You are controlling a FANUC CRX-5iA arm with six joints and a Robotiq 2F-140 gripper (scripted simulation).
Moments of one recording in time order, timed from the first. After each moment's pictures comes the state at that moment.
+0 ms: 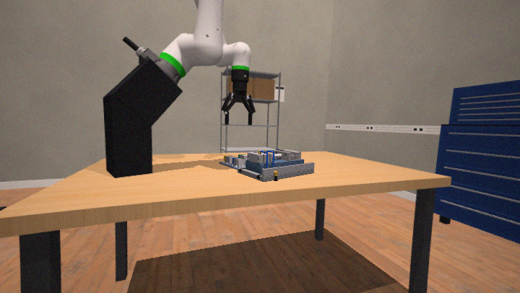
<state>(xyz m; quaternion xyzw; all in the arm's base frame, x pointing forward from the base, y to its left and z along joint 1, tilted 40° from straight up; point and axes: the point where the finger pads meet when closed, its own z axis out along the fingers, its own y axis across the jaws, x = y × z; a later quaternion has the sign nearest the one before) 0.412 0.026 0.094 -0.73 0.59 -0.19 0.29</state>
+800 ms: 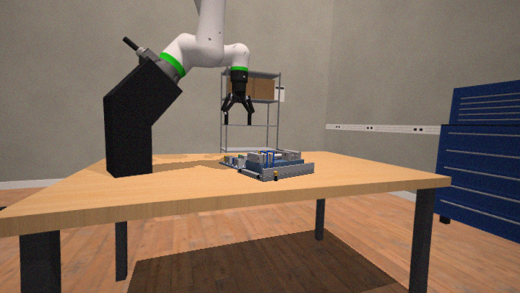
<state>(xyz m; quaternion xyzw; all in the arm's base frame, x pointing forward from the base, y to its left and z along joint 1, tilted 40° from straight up) 0.413 0.039 0.096 -0.73 0.59 -0.19 0.28</state>
